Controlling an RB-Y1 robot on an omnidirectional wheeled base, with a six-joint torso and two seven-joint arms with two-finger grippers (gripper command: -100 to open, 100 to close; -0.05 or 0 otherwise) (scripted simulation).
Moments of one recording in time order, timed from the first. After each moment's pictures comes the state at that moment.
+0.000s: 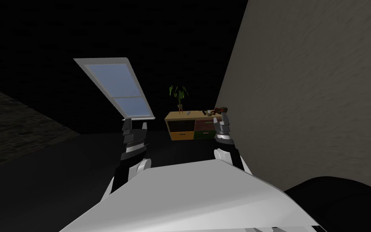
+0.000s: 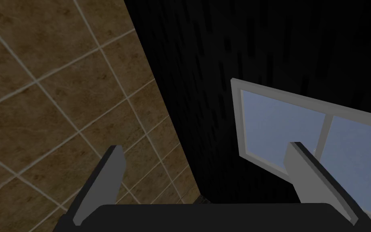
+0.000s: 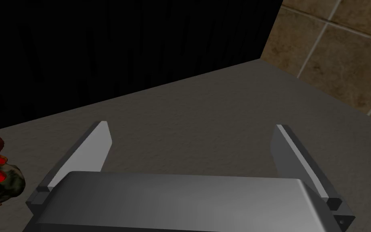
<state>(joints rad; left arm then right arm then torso) 0.50 -0.02 0.07 -2.36 0.03 -0.46 0.01 0.48 0.01 -0.03 -2.34 -0.04 -0.43 0.09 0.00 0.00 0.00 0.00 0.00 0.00</state>
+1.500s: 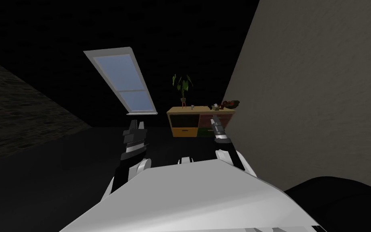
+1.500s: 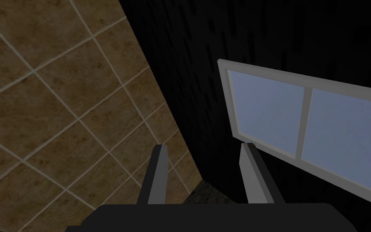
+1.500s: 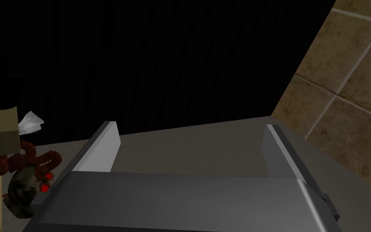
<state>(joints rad) 0.50 -0.02 0.07 -2.36 0.03 -0.46 0.01 0.47 -0.10 -0.03 -2.30 0.07 -0.35 0.11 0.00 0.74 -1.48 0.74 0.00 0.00</state>
